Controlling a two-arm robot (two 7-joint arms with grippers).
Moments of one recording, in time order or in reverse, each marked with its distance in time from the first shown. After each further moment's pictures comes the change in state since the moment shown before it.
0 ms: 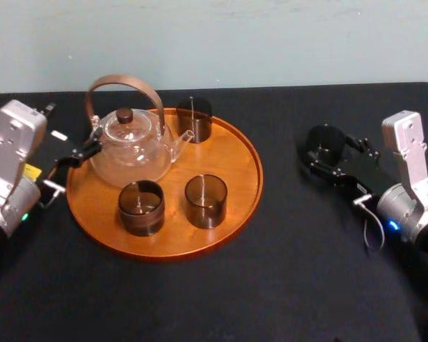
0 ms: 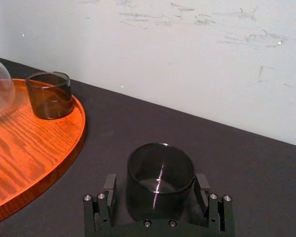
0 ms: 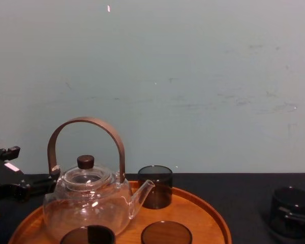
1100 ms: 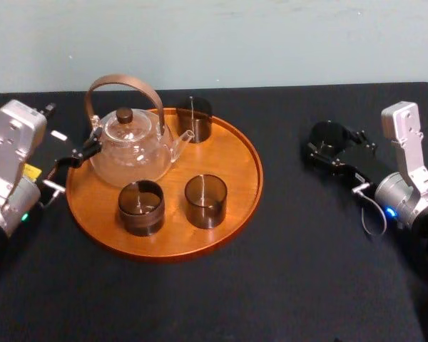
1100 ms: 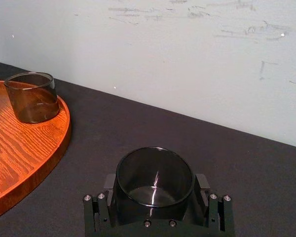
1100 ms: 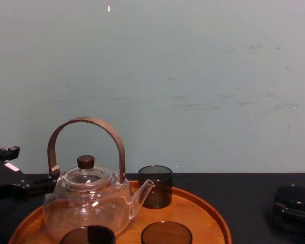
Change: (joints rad) left arm 0.000 0.000 0.000 0.000 0.000 0.000 0.000; right arm 0.141 -0.018 -0.017 0.222 0.024 -0.080 0.059
